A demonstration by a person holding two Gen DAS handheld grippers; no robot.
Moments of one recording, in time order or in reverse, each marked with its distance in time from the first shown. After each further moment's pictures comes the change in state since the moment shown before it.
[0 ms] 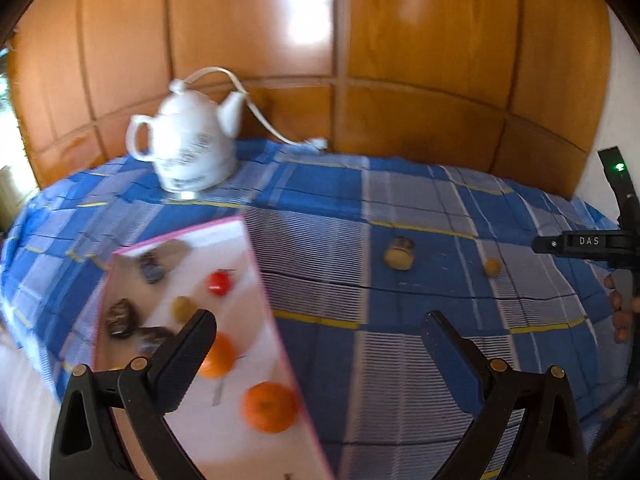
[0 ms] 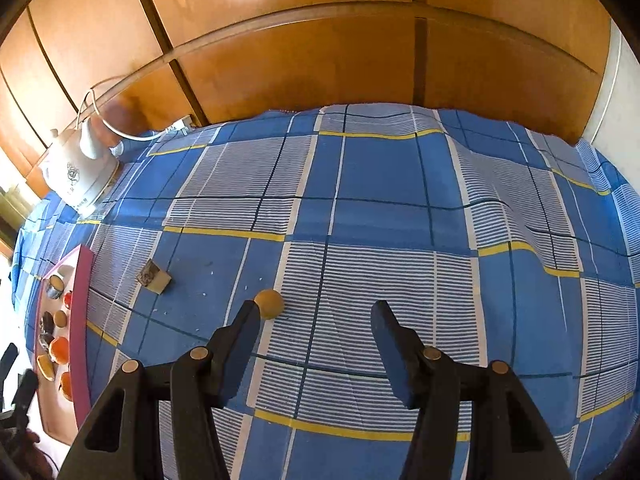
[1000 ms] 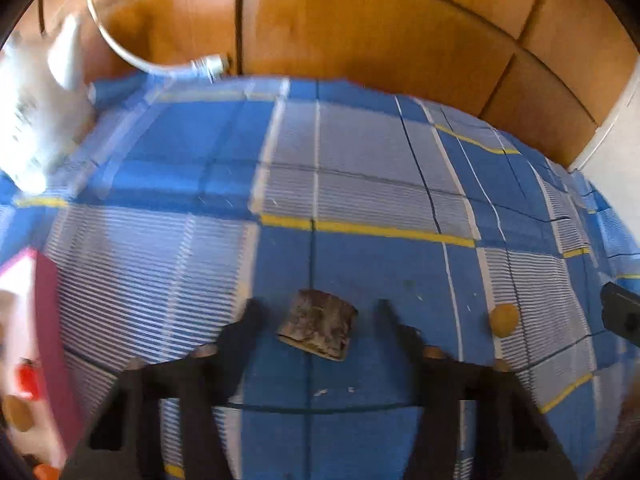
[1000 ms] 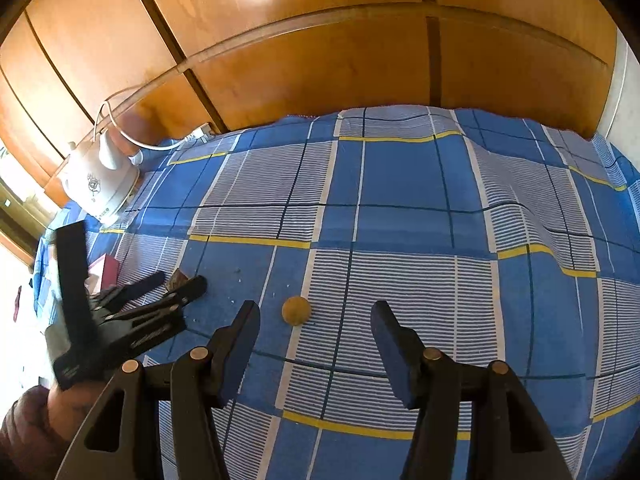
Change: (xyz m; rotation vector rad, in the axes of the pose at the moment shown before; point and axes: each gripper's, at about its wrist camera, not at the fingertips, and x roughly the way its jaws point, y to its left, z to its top) left arm 0.177 -0.063 0.058 0.015 0.268 -0.170; right arm -0.006 0.003 0.006 0.025 0.002 0.085
